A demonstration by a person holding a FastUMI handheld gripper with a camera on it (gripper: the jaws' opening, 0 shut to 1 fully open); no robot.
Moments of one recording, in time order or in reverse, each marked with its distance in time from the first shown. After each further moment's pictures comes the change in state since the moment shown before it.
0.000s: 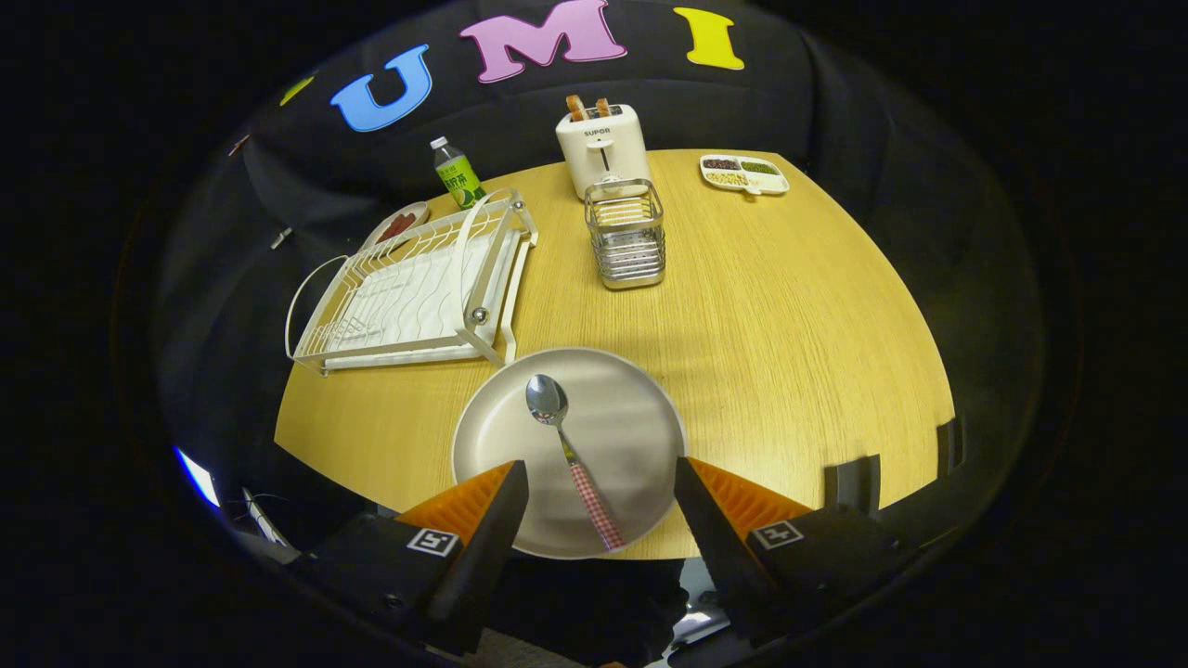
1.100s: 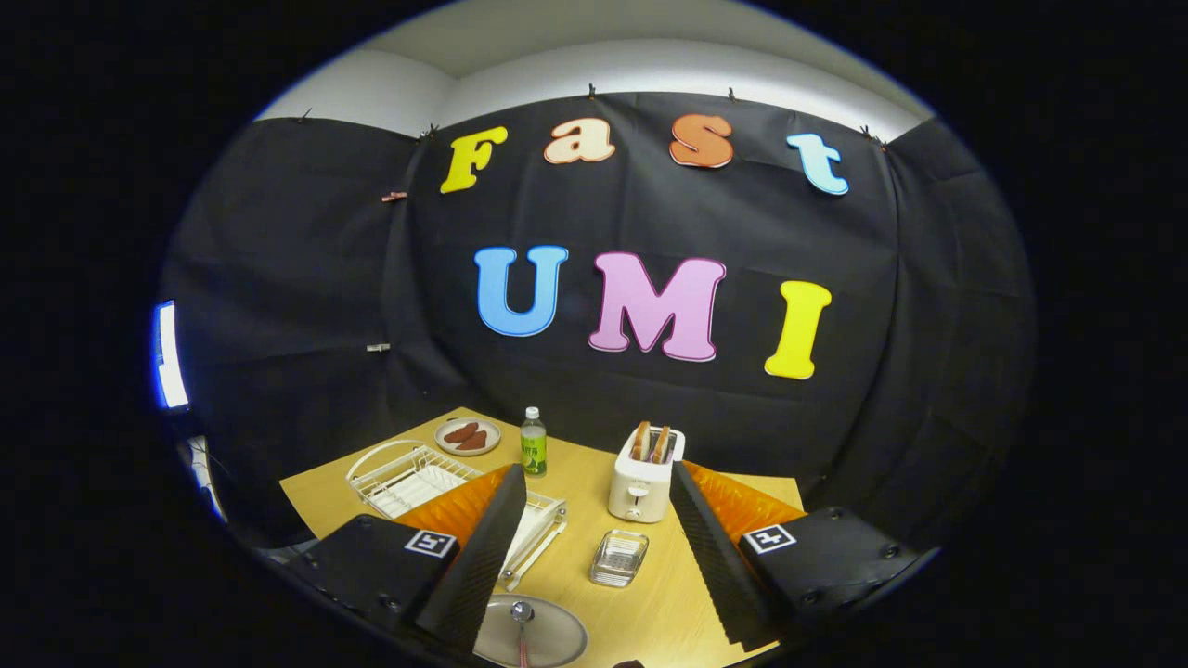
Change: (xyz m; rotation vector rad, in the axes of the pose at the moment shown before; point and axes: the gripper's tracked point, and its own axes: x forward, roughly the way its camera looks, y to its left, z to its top) arm -0.213 0.038 0.269 -0.412 -0.820 0.183
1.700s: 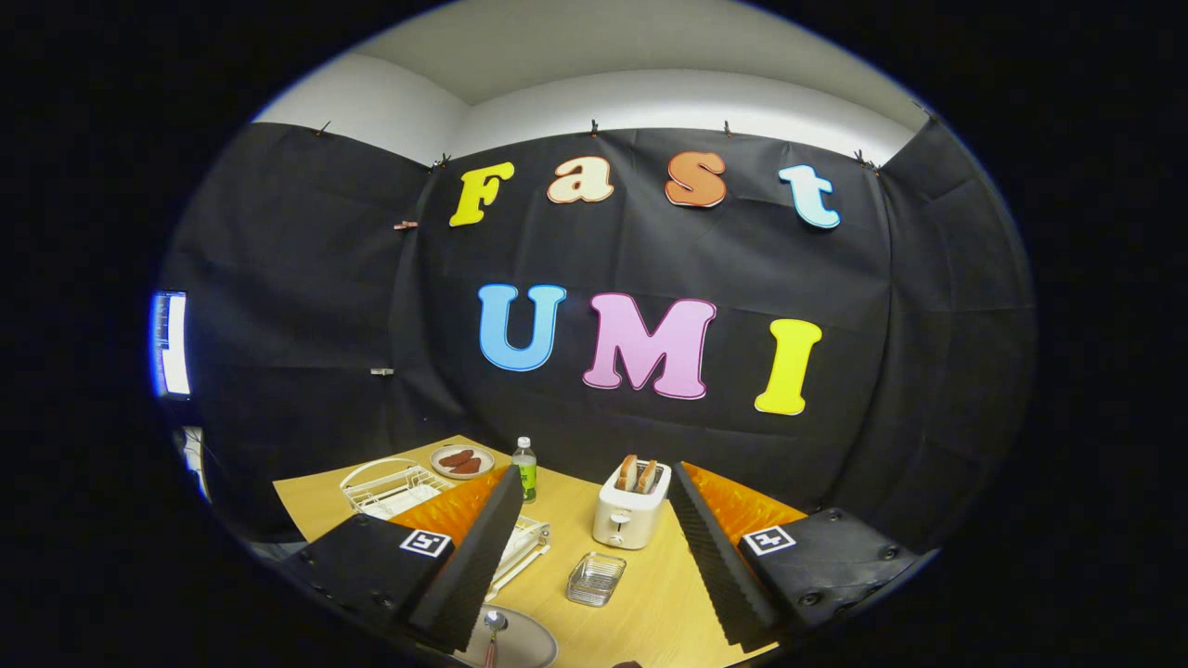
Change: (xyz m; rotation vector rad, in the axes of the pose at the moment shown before) arm -0.012 -0.022 -0.007 -0.010 -0.086 0.002
